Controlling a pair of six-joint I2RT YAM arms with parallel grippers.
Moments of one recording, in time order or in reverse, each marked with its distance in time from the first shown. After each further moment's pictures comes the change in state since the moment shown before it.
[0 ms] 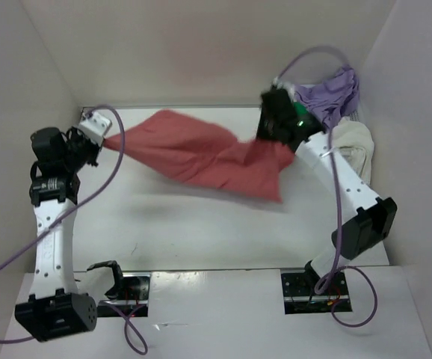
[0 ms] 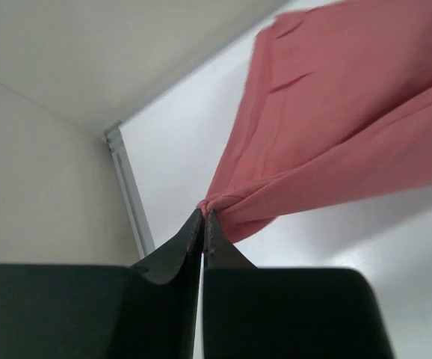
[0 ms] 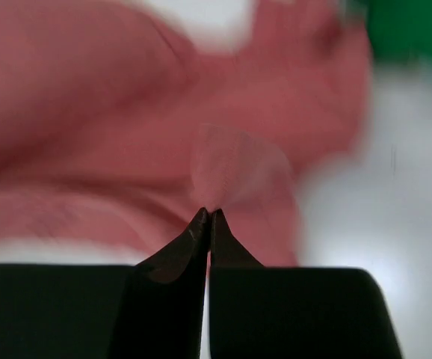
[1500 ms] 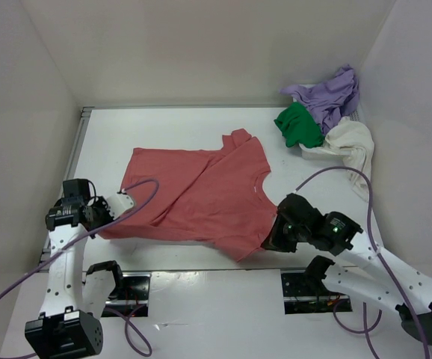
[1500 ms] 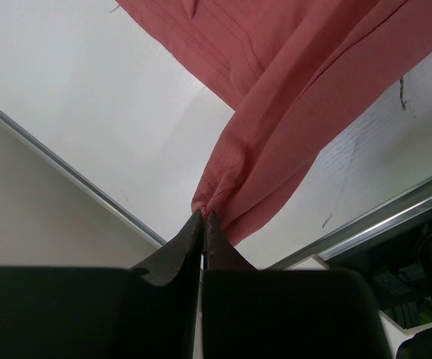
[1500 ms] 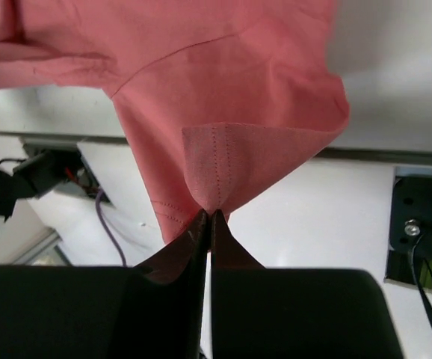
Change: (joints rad) left arm 0.011 -0.207 -0.398 -0.678 -0.313 0.593; right arm 0.368 -0.852 -1.114 -0.170 -0.406 0.709
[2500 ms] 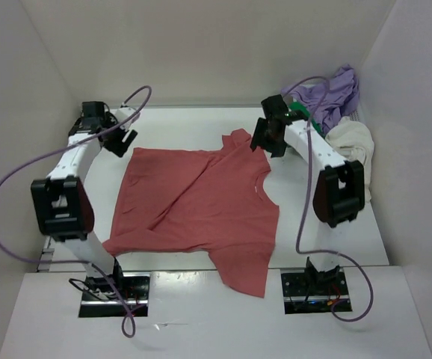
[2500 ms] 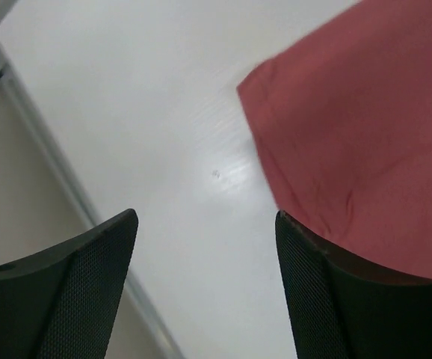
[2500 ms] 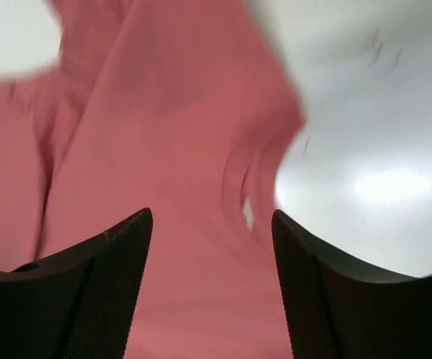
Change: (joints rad) left arm -0.114 0.839 0.655 0.517 0.065 -0.442; right arm -0.483 1.086 0.869 0.158 0.168 -0.552
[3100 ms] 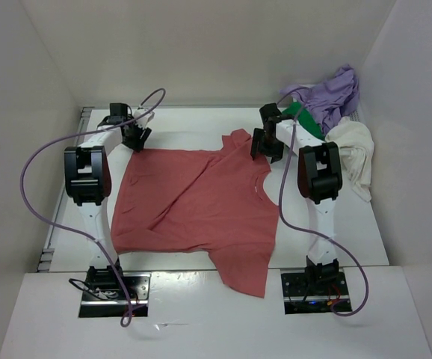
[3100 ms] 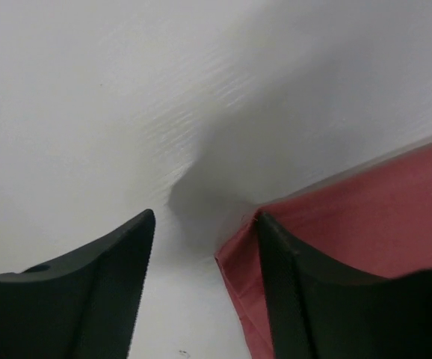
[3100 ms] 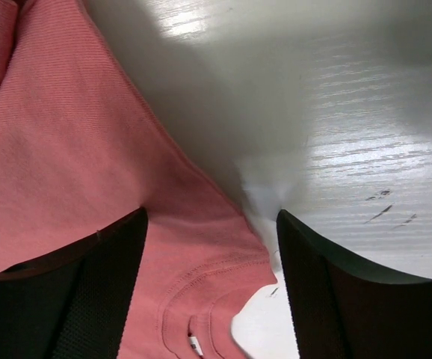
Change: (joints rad) left arm -0.075 0.573 0.309 0.175 -0.013 -0.140; right arm -0.111 0.439 0.214 0.087 -0.053 -0.203
